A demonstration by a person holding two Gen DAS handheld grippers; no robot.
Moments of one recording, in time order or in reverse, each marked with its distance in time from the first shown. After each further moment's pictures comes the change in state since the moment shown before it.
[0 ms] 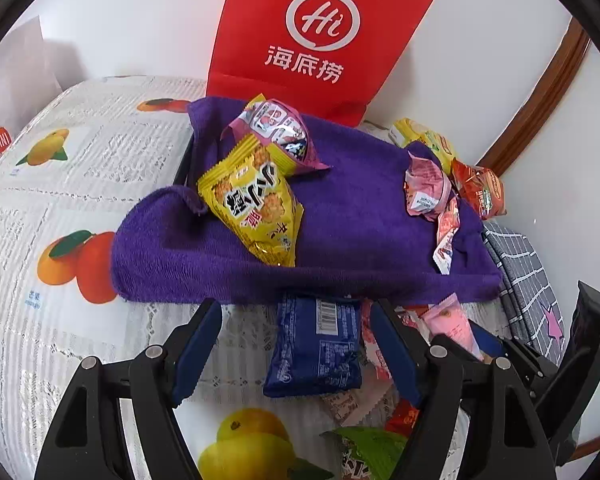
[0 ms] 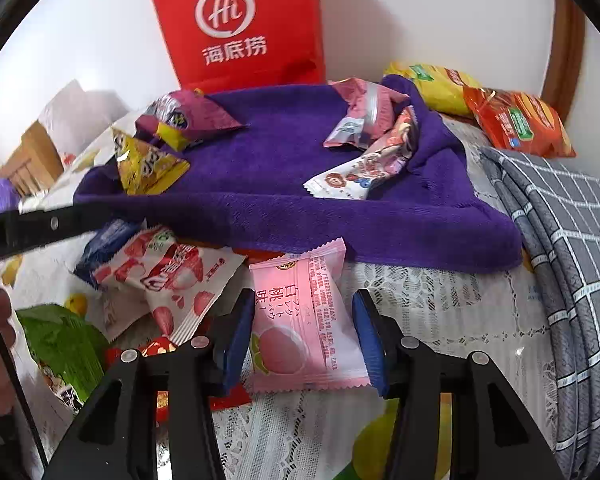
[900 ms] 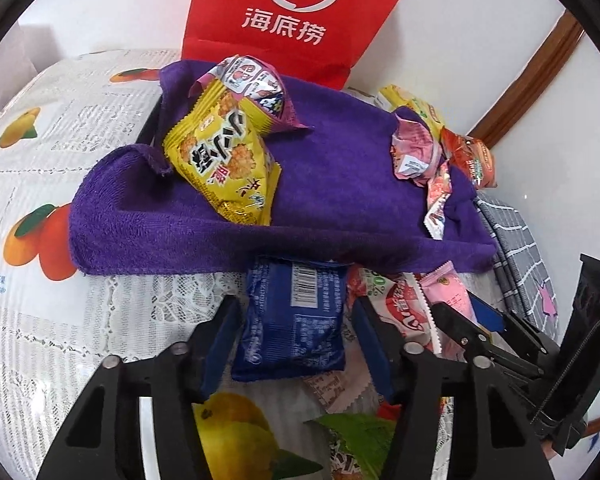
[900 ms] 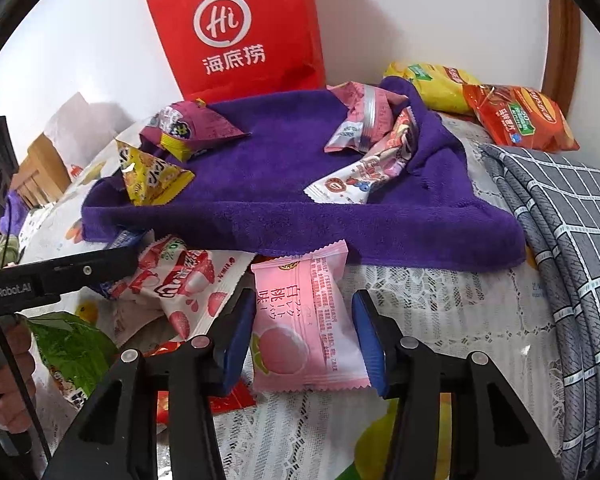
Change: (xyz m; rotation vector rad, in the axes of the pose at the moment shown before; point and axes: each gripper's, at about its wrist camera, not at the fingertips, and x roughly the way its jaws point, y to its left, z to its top) left arm 0.015 -0.008 -0.010 0.024 0.090 -0.058; right arm -0.003 -0.001 -0.001 0.015 -0.022 0.043
